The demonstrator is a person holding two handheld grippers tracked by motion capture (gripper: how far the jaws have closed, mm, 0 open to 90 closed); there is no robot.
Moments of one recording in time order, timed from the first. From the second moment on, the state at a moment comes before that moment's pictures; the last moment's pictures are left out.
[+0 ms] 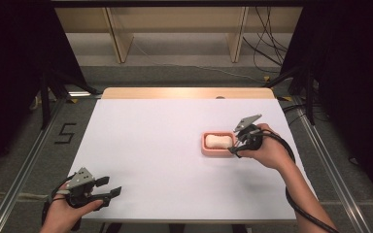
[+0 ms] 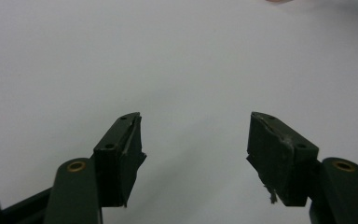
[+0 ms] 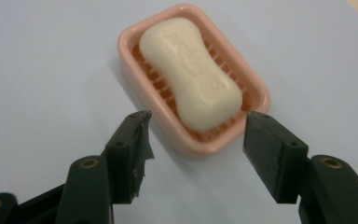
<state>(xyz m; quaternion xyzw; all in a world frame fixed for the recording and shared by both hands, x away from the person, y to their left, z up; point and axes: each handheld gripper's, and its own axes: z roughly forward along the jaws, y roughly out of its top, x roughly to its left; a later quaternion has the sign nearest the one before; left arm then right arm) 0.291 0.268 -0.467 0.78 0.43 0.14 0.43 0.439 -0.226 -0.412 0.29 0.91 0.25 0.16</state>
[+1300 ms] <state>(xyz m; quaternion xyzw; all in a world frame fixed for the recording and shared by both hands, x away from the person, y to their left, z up) 0.292 0.265 -0.469 0.78 0.43 0.14 0.42 0.332 -0.281 -0.464 0.45 0.81 0.33 0.20</state>
